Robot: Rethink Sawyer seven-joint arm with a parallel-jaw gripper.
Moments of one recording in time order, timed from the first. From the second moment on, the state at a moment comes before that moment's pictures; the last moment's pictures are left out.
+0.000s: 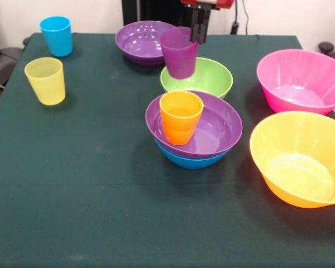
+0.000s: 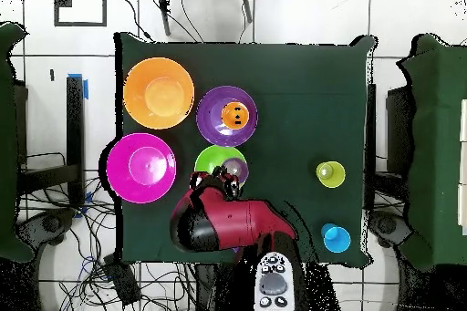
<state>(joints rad) -0.12 -0.80 -0.06 1.99 -0.30 0.06 1.99</state>
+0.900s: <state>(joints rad) -0.02 -0.72 -0.15 1.82 -0.22 0.15 1.99</state>
